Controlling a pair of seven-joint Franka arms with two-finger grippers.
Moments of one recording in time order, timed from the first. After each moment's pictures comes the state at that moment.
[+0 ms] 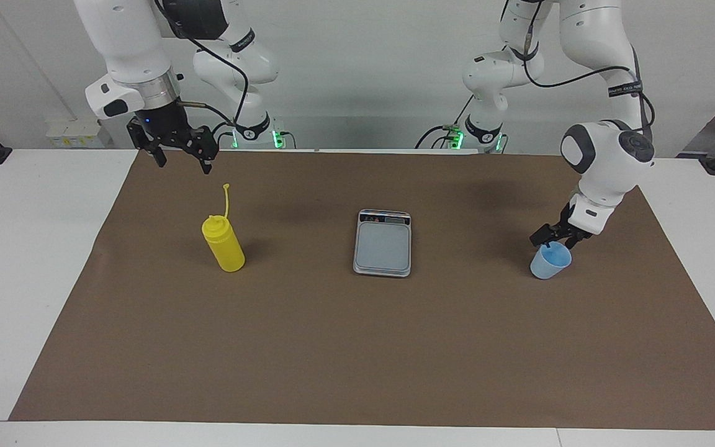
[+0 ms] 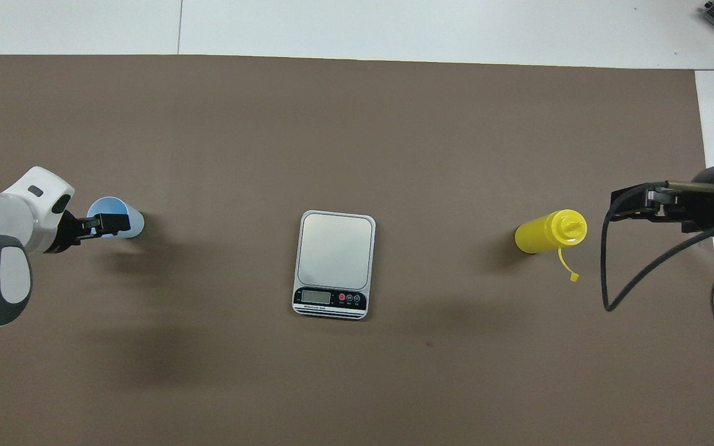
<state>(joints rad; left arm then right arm) 0.19 0.07 -0.14 -2.23 -0.08 2.37 -0.06 0.00 -0.08 0.05 -1.69 -0.03 1.63 0.23</state>
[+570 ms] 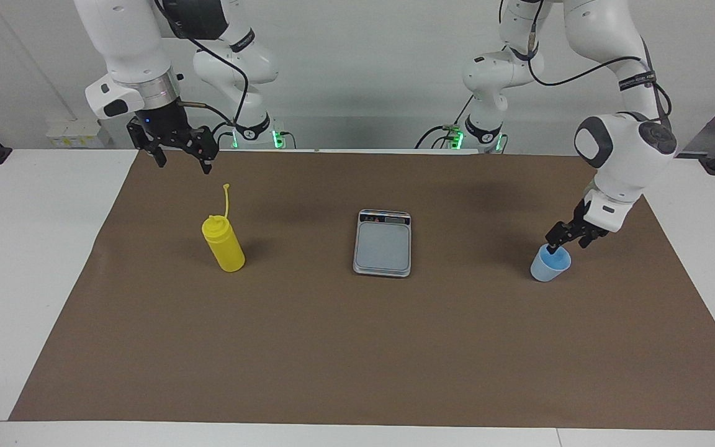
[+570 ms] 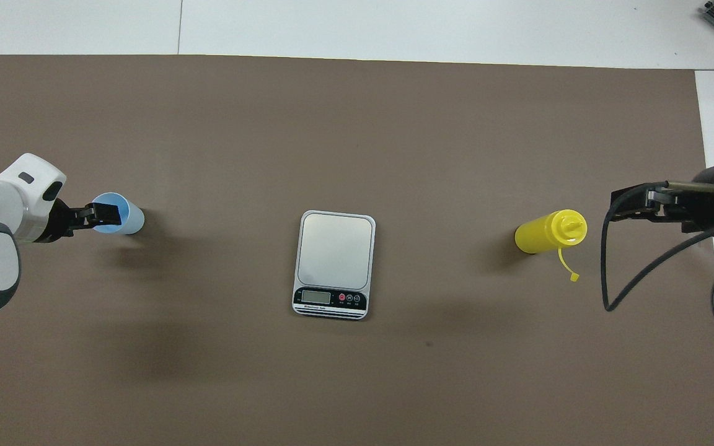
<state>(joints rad) 0.21 0.08 -0.14 -2.12 -0.08 2.28 -0.06 0.00 -0.08 0.05 -1.69 -0.03 1.63 0.23</state>
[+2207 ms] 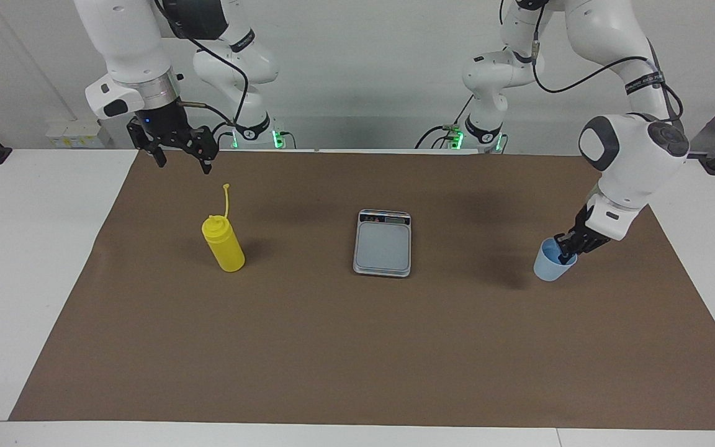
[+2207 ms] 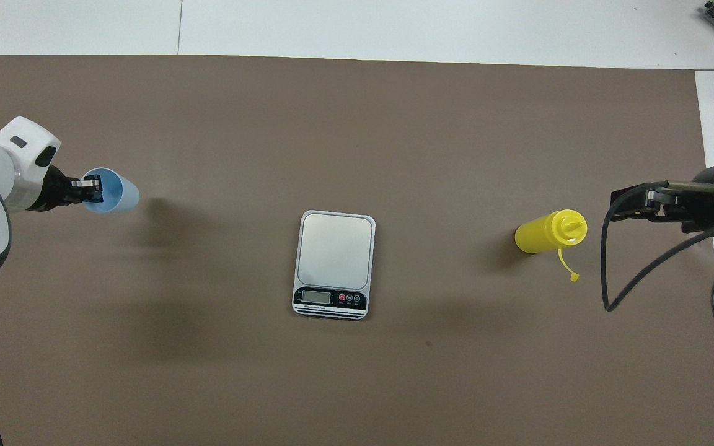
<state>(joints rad) 0.12 0.15 -0.17 -1.88 -0.08 2.12 -0.12 0.00 -0.08 0.05 -1.69 -0.03 1.63 0.23</state>
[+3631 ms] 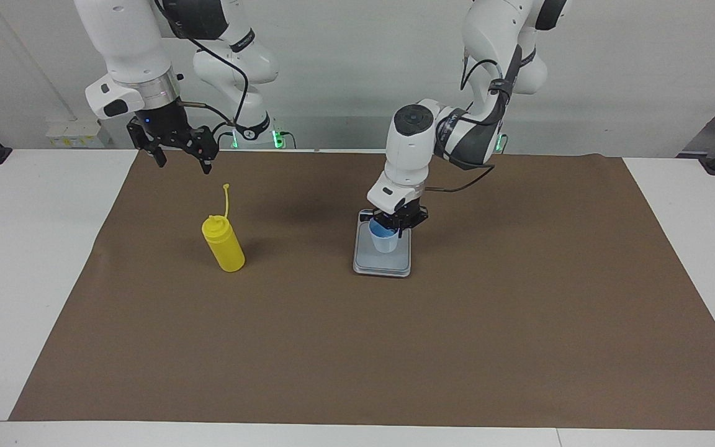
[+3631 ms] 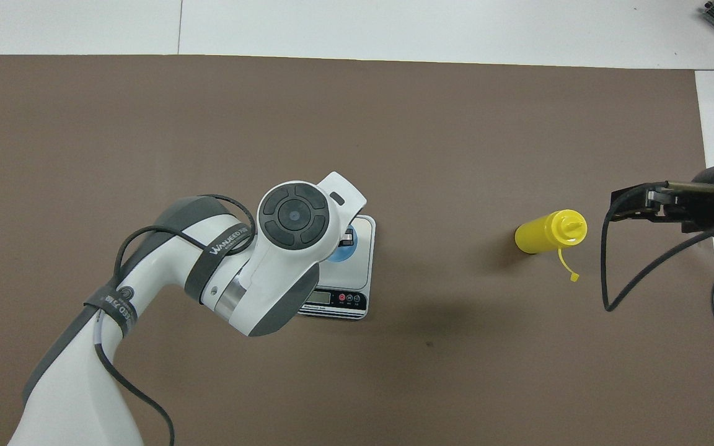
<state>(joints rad) -0.50 0.27 -0.18 -1.83 0.08 2.13 -0.69 0.00 -0.08 0.05 -1.69 -0.03 1.63 0.23</state>
